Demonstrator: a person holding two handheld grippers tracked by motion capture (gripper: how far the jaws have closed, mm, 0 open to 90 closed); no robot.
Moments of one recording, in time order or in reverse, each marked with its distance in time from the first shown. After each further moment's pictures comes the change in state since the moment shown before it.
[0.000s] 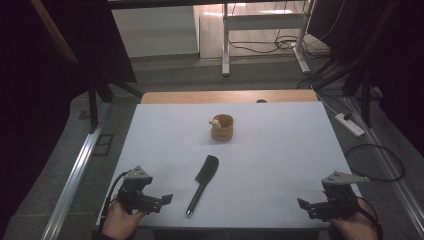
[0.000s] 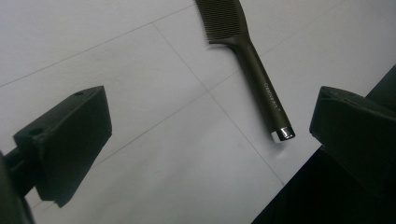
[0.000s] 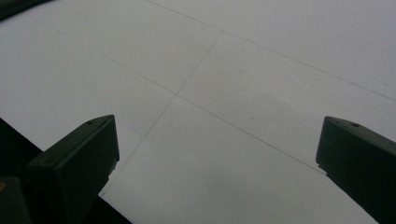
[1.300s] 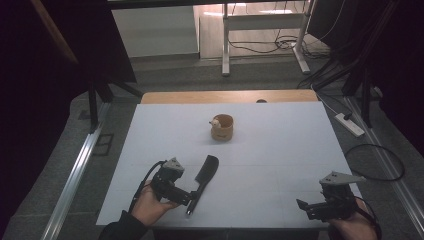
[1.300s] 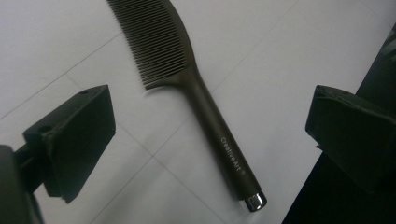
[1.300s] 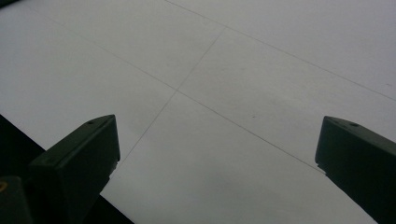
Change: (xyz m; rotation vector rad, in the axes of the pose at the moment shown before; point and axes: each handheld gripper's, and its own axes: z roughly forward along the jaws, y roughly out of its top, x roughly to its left) left arm -0.030 0.053 0.058 0.117 -0.112 0.156; right arm 0.002 0.001 0.002 0.023 -0.006 -0.023
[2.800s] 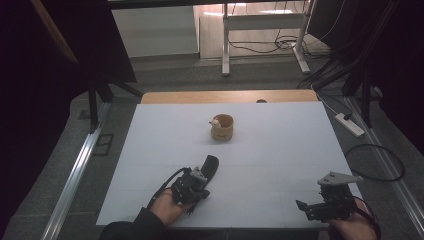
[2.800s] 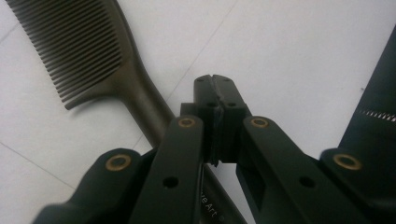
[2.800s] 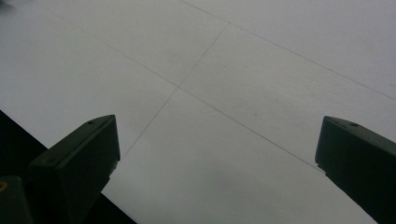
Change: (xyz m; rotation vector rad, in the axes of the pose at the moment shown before) left arm -0.022 0.010 0.051 0.157 -0.022 0.124; right arm 0.002 0.001 0.002 0.016 0.001 -0.019
